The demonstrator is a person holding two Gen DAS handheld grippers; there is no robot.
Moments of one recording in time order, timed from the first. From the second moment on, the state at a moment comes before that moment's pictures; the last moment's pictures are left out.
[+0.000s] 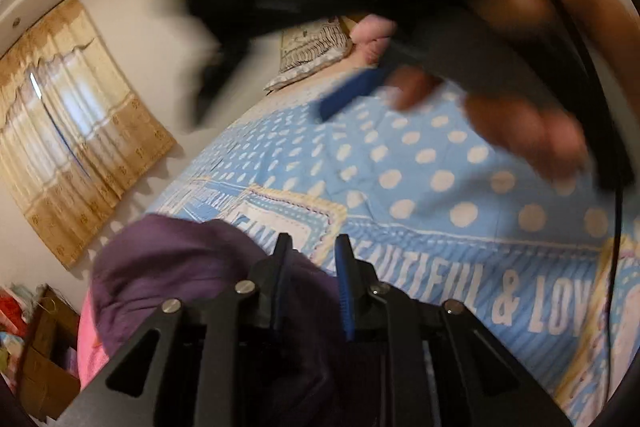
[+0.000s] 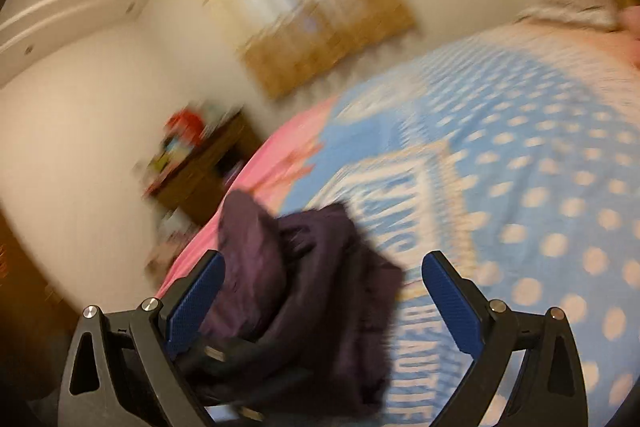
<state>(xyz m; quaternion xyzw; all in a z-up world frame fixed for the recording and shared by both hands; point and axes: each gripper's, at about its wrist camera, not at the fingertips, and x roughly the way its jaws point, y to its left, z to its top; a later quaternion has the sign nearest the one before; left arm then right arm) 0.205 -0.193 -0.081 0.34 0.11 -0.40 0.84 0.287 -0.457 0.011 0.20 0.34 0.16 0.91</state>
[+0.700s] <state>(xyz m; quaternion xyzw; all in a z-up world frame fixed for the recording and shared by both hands) 0.139 -0.125 -0.024 0.25 0.13 -0.41 0.87 0.363 -0.364 -0.017 0.04 0.52 0.21 0.83</state>
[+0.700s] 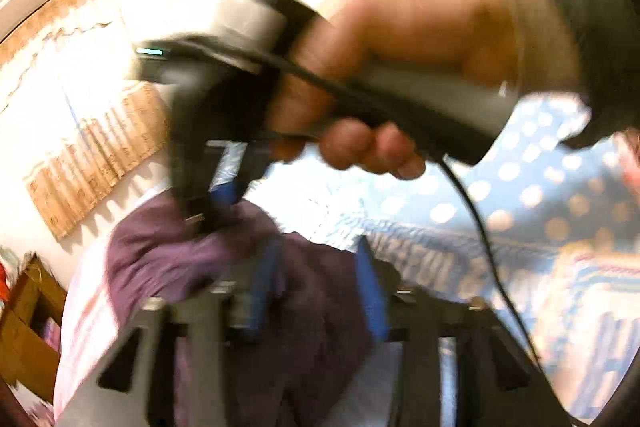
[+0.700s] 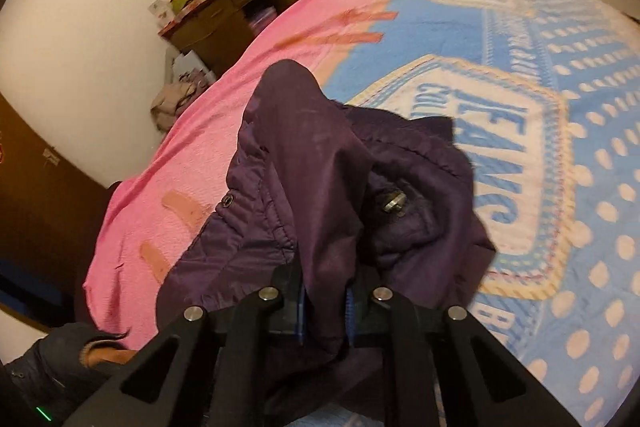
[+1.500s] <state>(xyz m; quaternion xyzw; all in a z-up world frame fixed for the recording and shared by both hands) 0.229 -0.112 -0.042 0.08 0.30 -0.25 0.92 0.309 -0.431 -0.033 0.13 0.46 0.04 0.88</state>
